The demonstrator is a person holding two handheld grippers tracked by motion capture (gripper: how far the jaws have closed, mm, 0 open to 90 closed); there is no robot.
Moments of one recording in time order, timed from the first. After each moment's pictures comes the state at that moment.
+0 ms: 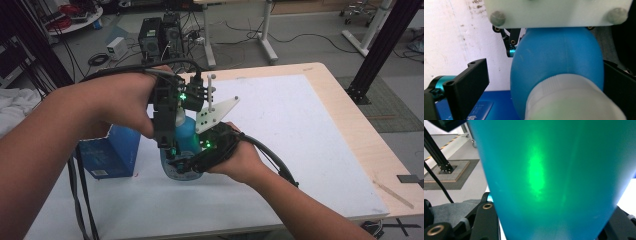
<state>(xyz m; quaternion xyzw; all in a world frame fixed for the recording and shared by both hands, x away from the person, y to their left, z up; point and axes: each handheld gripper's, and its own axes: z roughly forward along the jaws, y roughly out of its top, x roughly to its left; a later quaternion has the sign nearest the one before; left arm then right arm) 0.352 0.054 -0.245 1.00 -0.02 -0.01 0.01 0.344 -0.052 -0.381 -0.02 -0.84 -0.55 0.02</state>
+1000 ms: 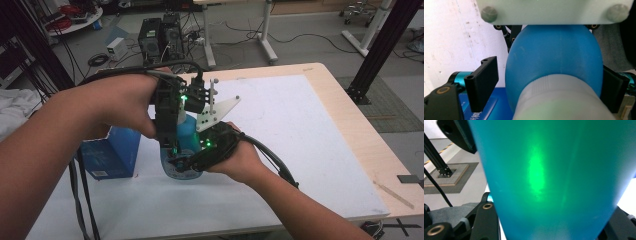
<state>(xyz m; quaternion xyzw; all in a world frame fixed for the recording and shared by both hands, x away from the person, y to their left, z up) 0.350 0.052 -0.246 1.00 -0.02 0.01 -0.01 0.346 -0.052 -0.381 -0.03 -0.83 -0.56 0.02</state>
